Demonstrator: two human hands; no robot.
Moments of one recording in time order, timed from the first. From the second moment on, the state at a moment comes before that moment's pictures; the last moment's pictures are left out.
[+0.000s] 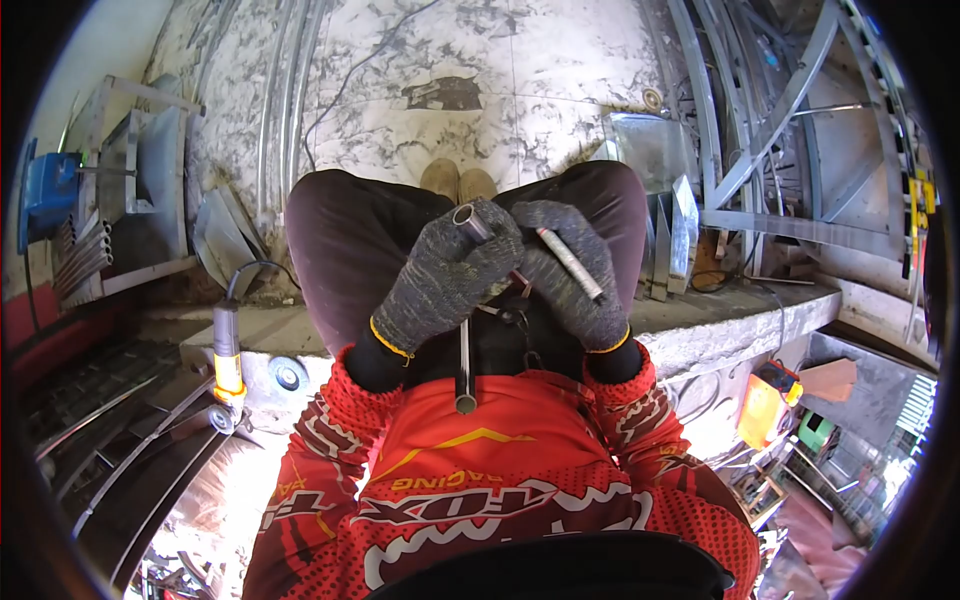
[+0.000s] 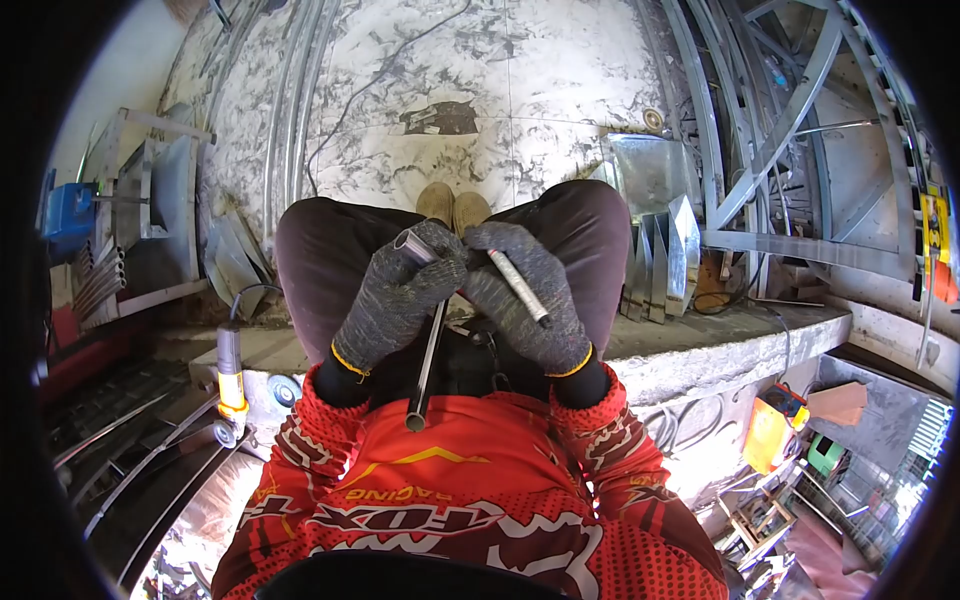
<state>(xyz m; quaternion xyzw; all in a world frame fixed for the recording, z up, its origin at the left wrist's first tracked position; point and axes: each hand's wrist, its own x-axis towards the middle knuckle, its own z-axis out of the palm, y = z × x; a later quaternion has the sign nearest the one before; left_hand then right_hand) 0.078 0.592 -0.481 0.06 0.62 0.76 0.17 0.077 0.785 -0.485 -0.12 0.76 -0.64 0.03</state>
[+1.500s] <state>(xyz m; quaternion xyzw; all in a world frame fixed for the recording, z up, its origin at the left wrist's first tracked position) 0.077 0.586 -0.454 0.22 0.79 0.56 0.12 0.073 0.797 -0.472 -0.03 0.41 -0.85 0.33</state>
